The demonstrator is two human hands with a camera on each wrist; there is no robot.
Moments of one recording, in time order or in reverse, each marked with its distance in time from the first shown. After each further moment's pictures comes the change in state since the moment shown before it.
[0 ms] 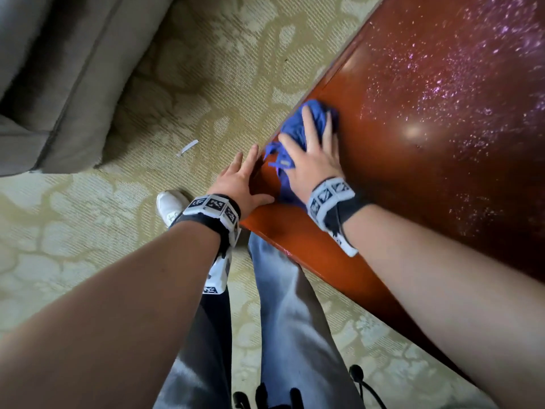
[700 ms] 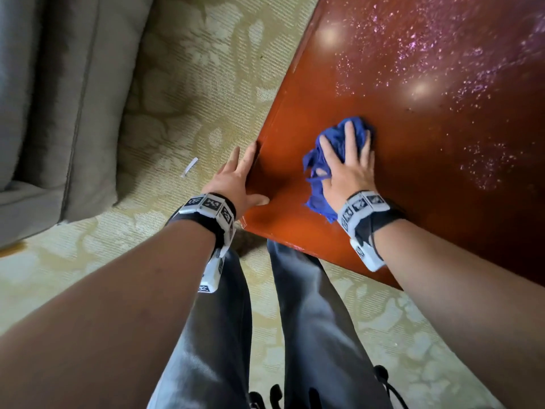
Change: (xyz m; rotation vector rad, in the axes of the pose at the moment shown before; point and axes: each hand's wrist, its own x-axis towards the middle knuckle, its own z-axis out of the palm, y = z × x) left_hand 0.006 0.022 -0.023 0.365 -0.123 0.057; right_hand -0.061 0.043 0.008 0.089 -0.049 0.412
